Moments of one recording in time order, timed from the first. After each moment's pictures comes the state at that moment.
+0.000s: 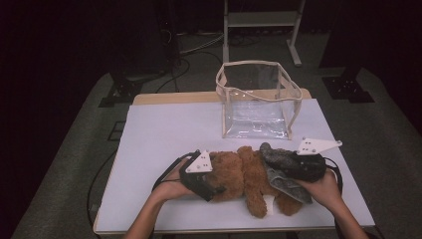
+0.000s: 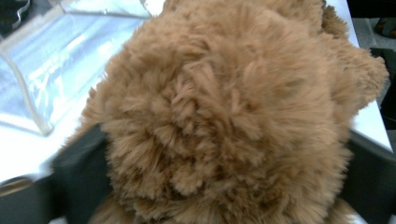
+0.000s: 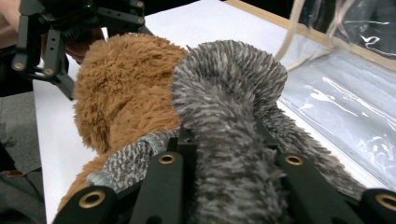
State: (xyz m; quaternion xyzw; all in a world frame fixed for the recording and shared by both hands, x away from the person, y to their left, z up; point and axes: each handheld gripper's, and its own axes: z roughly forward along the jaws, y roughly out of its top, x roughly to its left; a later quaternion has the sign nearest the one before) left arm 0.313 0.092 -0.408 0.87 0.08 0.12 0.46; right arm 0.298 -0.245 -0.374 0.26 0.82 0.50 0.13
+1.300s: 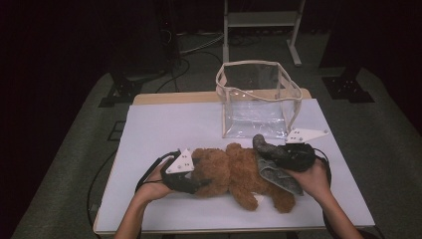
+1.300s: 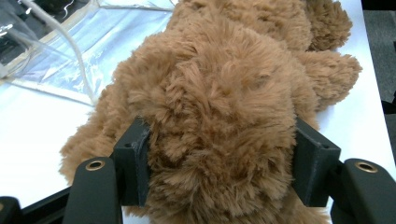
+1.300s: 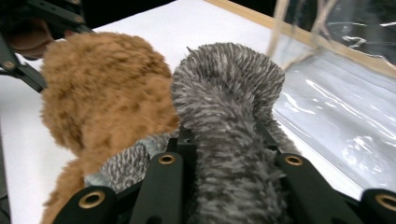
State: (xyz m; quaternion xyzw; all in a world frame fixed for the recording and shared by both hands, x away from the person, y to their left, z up) left arm 0.304 0.133 -0.392 0.88 0.10 0.15 0.45; right arm 0.319 -0.218 -0.363 0.30 0.82 0.48 0.14
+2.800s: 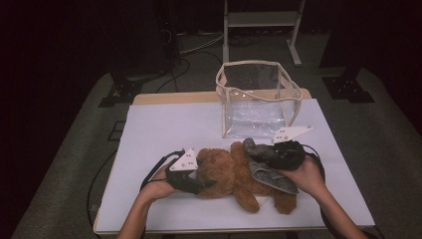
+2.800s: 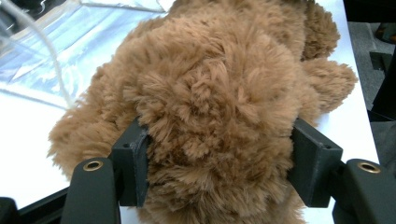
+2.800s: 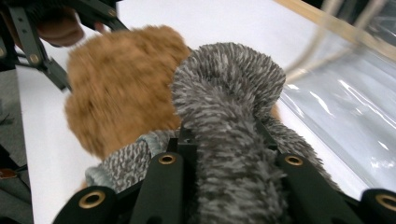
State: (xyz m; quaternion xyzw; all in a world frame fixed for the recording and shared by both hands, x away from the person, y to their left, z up) left arm 0.309 0.123 -0.399 0.87 0.10 0.11 0.46; right arm 0.326 -0.191 -0.355 0.25 0.85 0.44 0.11
